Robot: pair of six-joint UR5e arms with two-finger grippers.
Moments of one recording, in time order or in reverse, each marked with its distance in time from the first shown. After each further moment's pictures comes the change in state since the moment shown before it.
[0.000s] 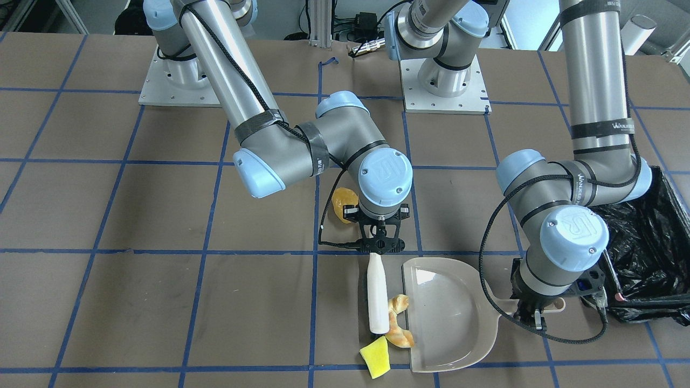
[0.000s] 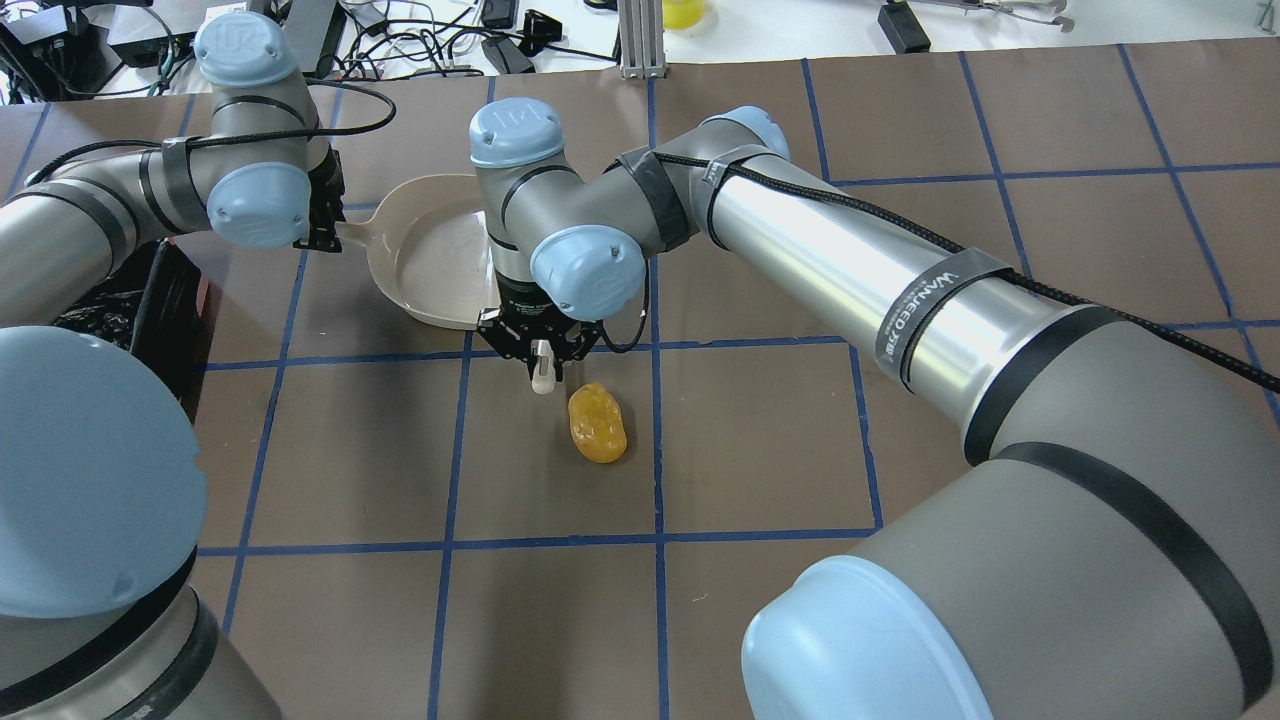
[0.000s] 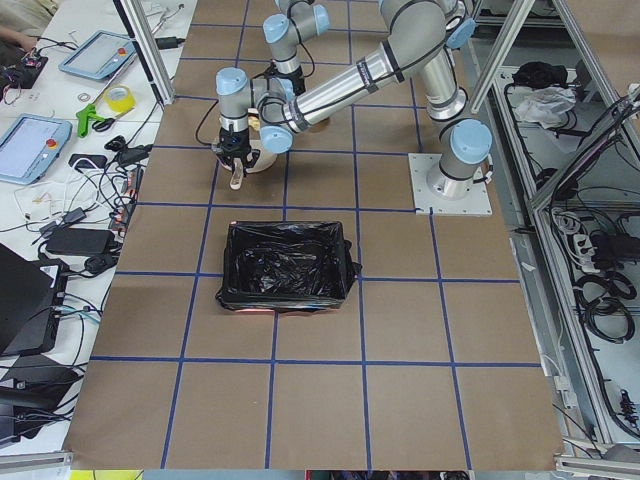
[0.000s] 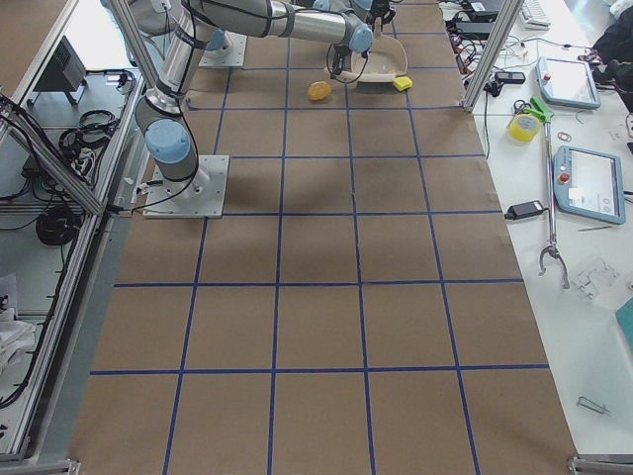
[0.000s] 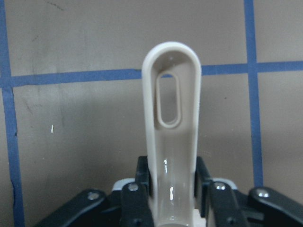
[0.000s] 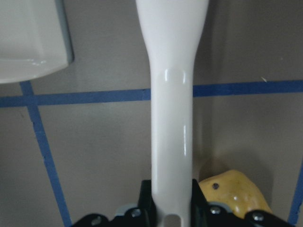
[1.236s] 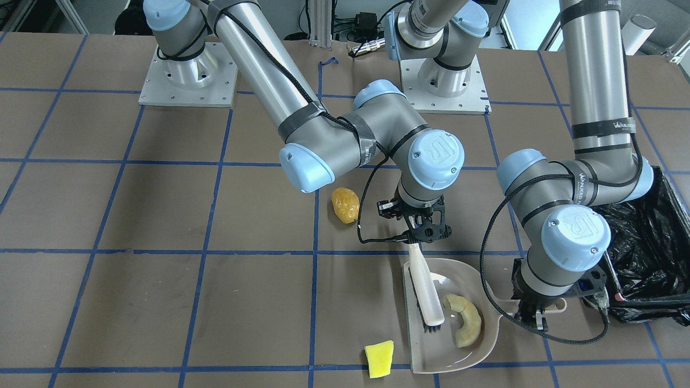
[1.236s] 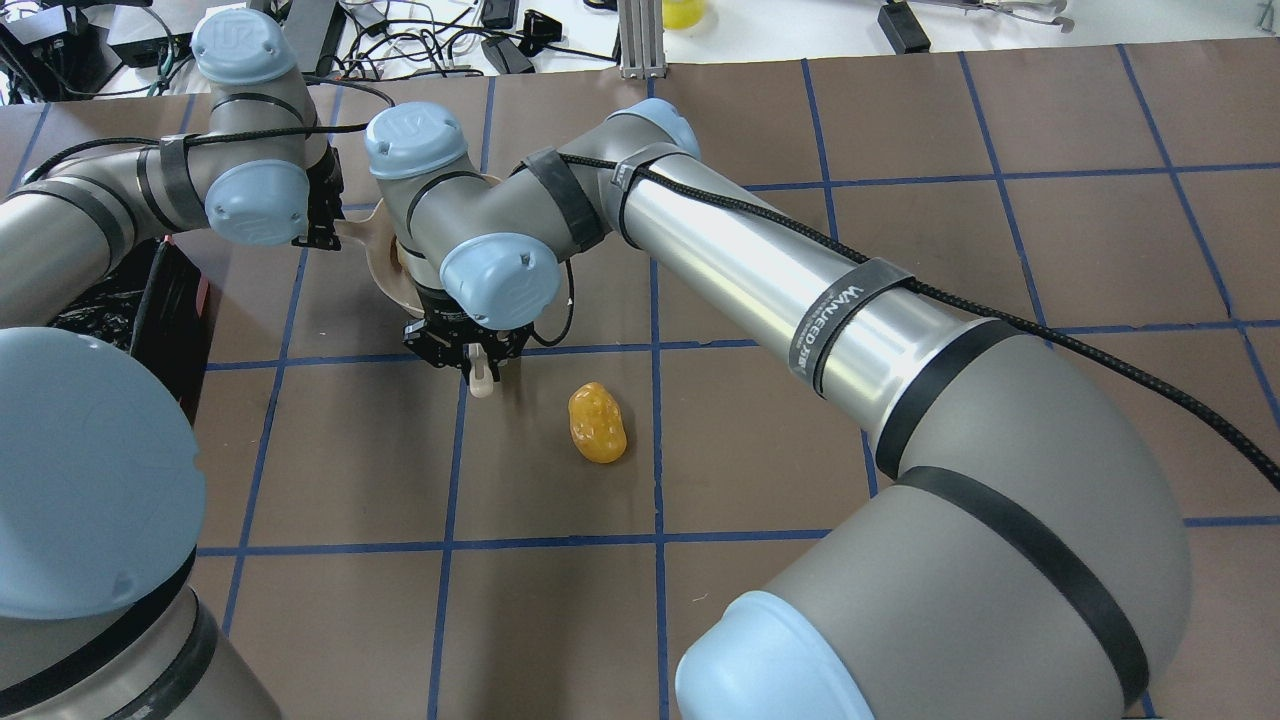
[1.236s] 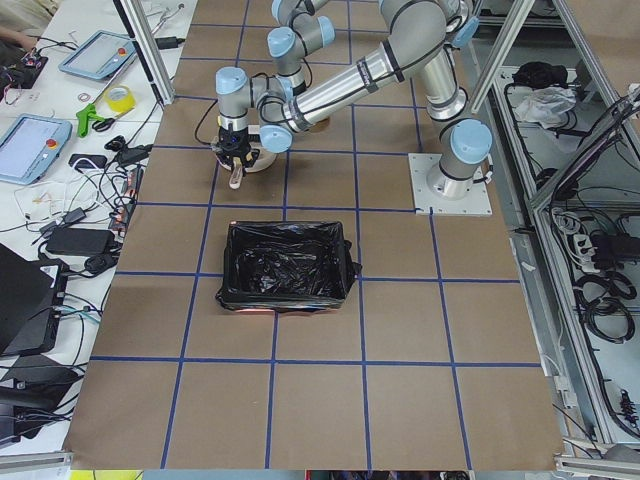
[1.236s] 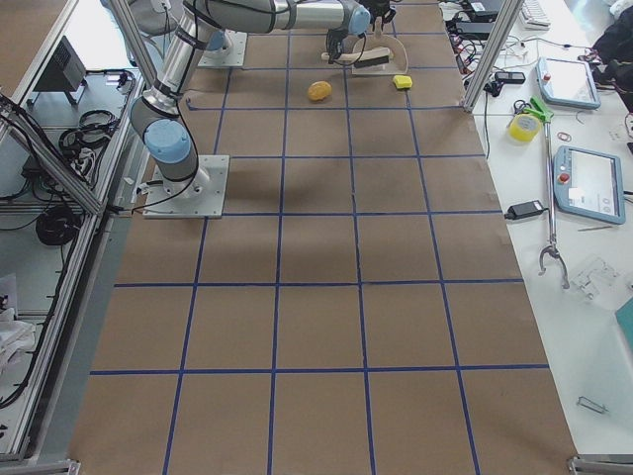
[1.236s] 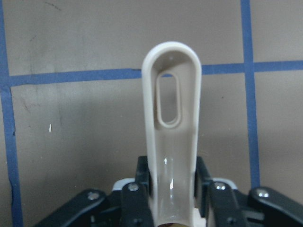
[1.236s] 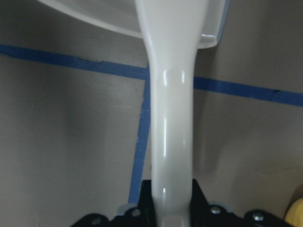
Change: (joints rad) left arm 0.001 0.002 0.004 -0.003 -0.001 0.002; right arm 0.065 0.048 -0.155 0.084 -0.031 -0.058
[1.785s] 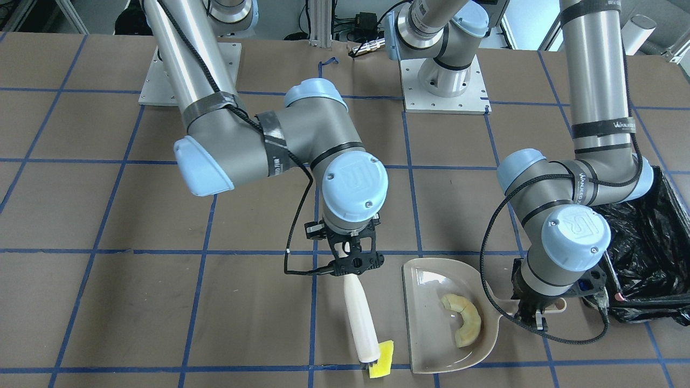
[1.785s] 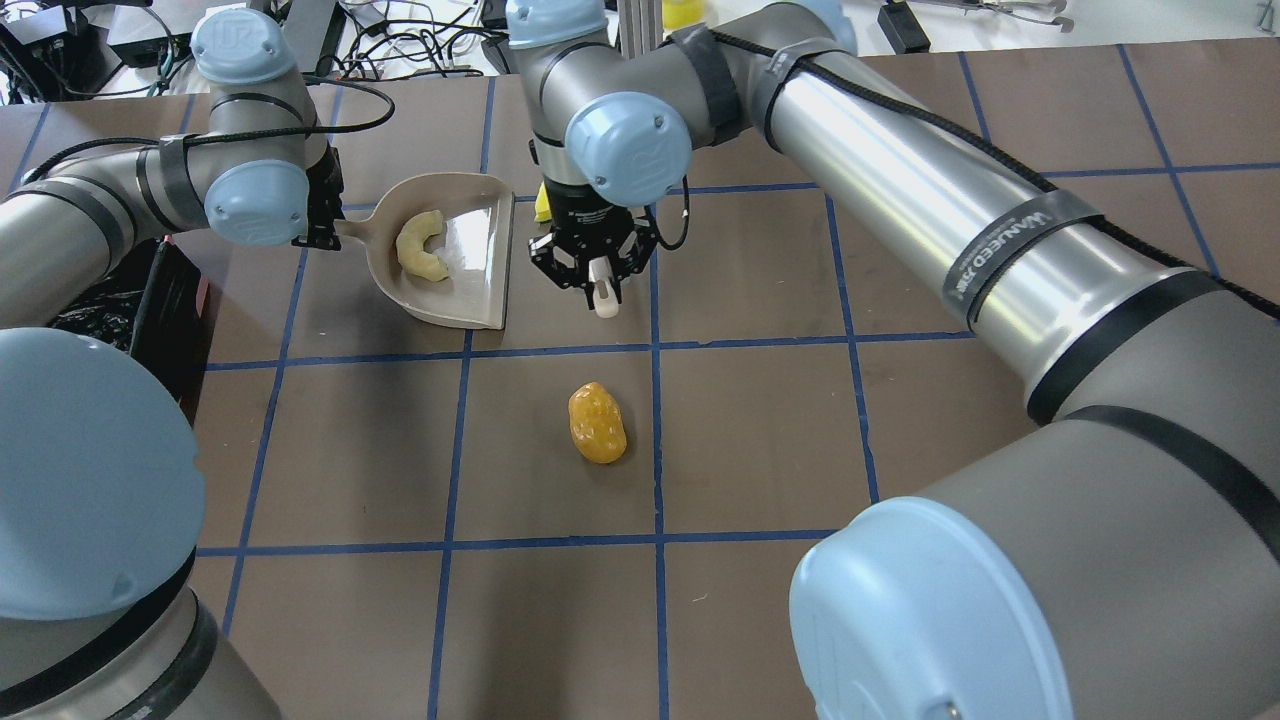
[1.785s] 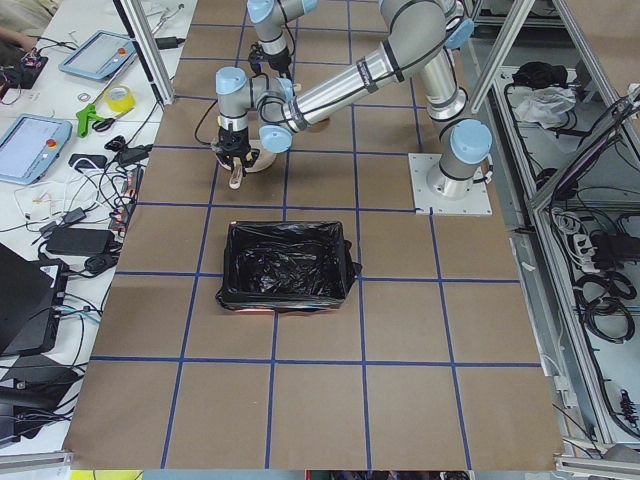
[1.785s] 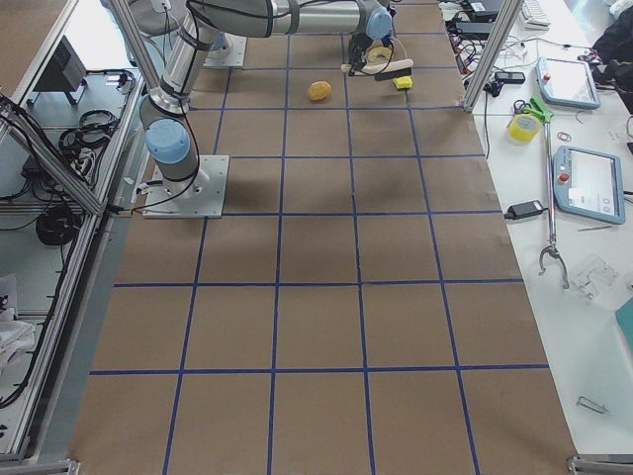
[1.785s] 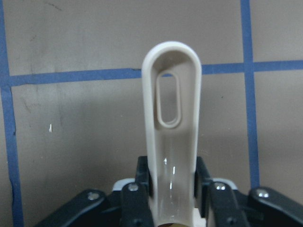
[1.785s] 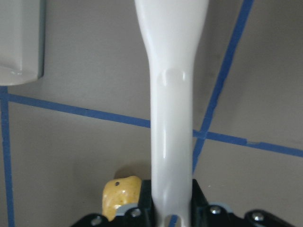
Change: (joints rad) left arm 0.000 -0.001 0.000 0.000 -0.002 0.000; right arm -0.198 -0.078 0.006 0.143 -0.071 -0.255
